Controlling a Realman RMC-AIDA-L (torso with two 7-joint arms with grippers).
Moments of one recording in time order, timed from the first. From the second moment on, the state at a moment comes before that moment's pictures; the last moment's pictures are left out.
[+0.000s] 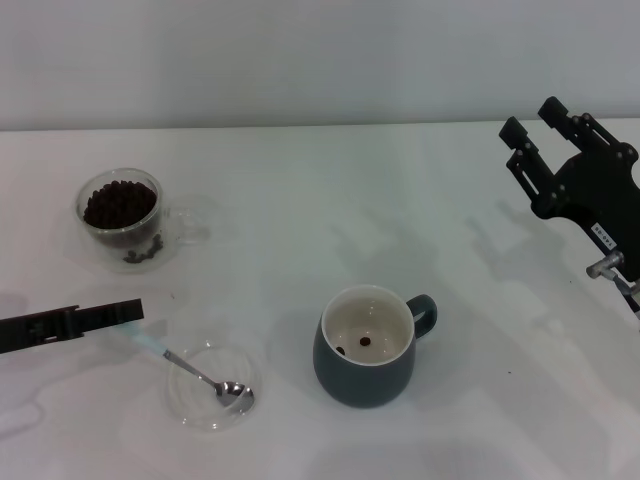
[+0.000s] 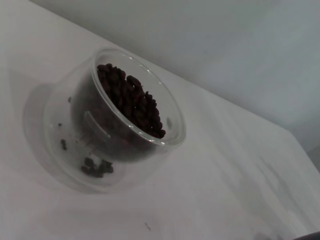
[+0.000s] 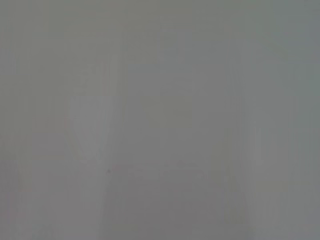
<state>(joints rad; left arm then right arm) -0.46 -1.94 0.85 0.50 1.90 1.36 -1.97 0.30 2.02 -1.99 -0.32 0.19 -1.35 0.33</state>
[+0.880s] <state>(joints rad) -0.41 -1.94 0.84 0.57 1.91 1.29 -1.92 0.30 2.02 -2.00 -0.35 0.19 -1.33 0.33</state>
